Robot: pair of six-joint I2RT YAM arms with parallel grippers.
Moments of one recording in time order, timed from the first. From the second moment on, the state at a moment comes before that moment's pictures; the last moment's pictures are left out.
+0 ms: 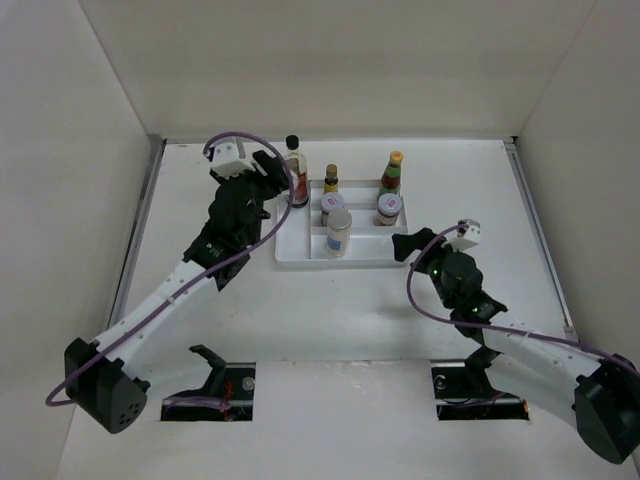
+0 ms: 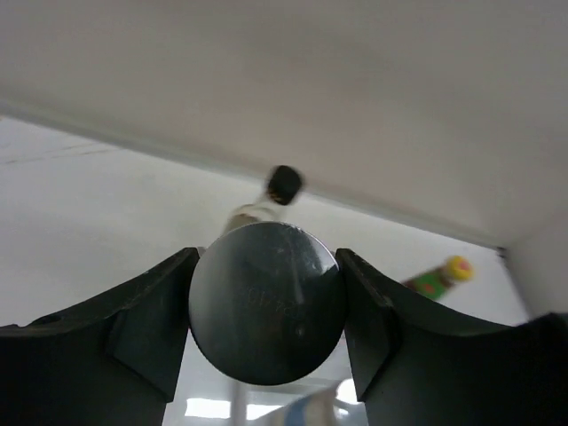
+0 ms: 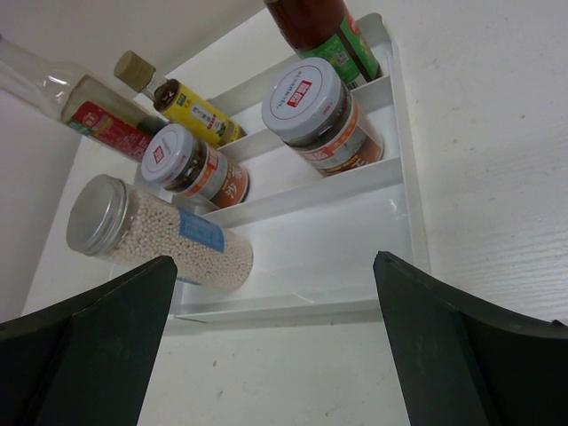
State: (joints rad) left arm -0.54 1.13 0.96 0.16 -0.58 -0.41; right arm 0.57 0.90 0.30 0.44 0.38 0.70
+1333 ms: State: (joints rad) left arm -0.97 1.90 1.27 0.35 -0.38 -0.35; right arm 0.33 0.58 0.16 0.32 0.45 0.86
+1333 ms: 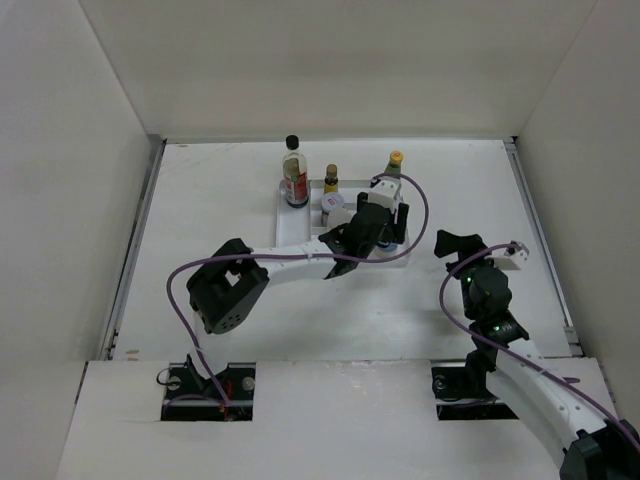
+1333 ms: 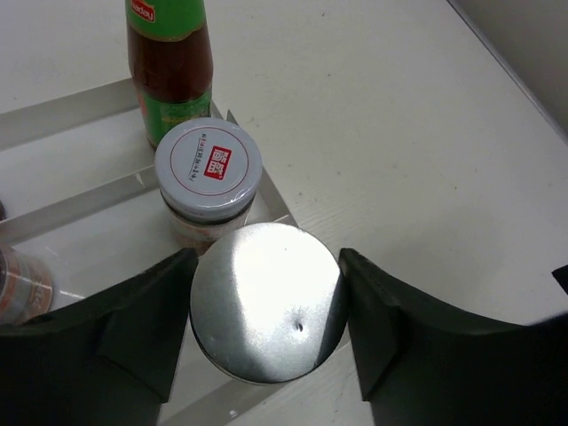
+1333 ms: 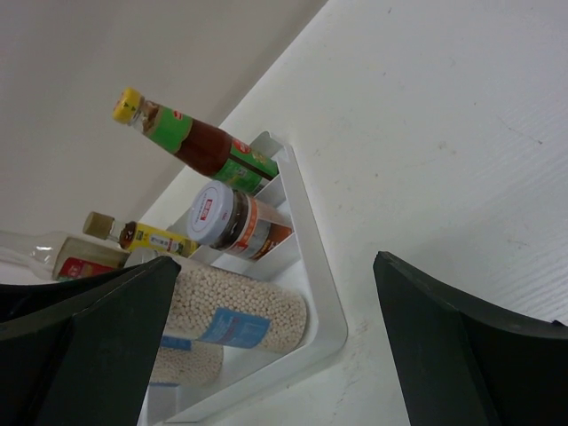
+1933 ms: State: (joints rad) left arm -1.00 1.49 1.08 0.43 -0.54 -0.30; right arm 0.33 0.58 0.16 0.32 0.46 0.86
